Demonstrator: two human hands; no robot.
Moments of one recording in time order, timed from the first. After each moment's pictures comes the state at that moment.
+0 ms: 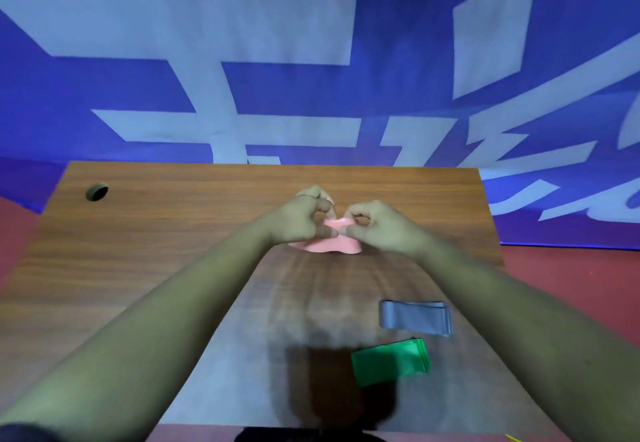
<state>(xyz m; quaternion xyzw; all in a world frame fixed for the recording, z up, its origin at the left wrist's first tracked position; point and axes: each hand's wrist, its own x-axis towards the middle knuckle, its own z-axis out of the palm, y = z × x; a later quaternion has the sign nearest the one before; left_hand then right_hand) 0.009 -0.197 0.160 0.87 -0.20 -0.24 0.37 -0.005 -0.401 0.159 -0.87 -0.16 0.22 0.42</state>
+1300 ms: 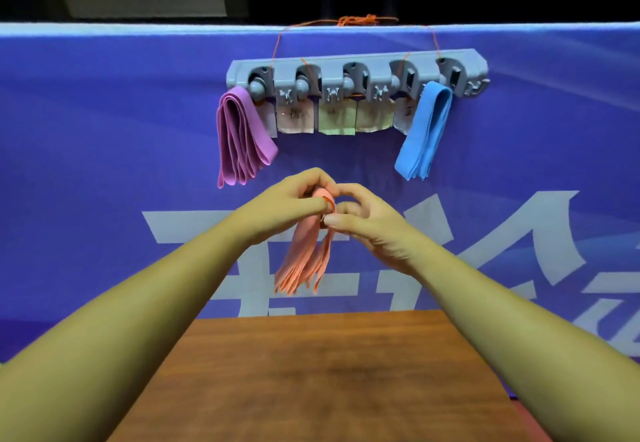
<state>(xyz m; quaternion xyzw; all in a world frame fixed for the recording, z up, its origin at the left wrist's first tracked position) -0.029 -0.145 0.508 0.82 -0.30 -0.04 0.49 -0.044 -0.330 0.472 -0.70 -0.22 0.08 0.67</state>
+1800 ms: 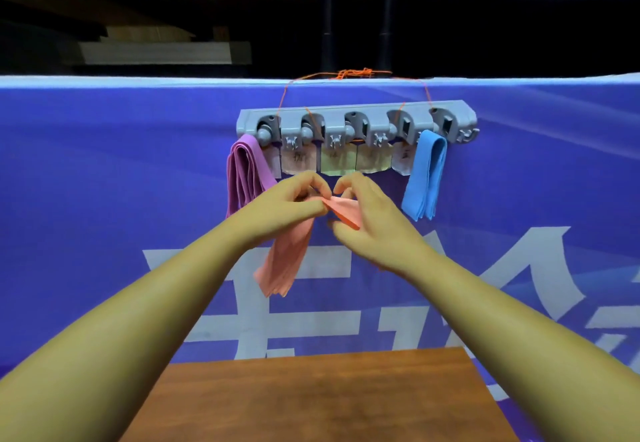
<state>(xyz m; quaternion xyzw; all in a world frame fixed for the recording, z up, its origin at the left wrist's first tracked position) -0.016 -0.132 0.557 0.83 -0.30 0.02 0.47 -0.040 -0.318 0.528 -0.88 -0.24 -0.24 0.34</state>
